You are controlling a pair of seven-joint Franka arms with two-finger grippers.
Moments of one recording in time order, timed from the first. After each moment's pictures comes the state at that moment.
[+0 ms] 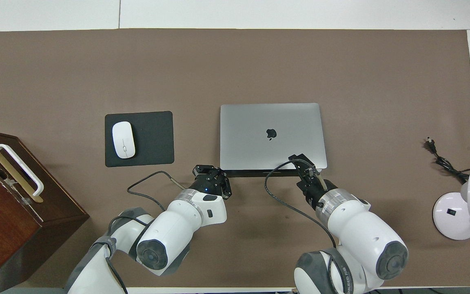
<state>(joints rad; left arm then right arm) -0.81 0.23 0.07 -2.54 -0.04 3.48 0.11 0.80 -0.10 -0.26 -2.68 0.46 3.22 1.21</state>
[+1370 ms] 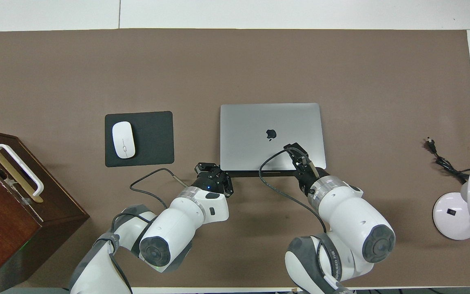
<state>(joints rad) -0.81 0.25 0.07 -2.52 -0.04 3.49 0.11 0.80 -0.01 -0.26 -2.61 0.46 3.22 1.19</state>
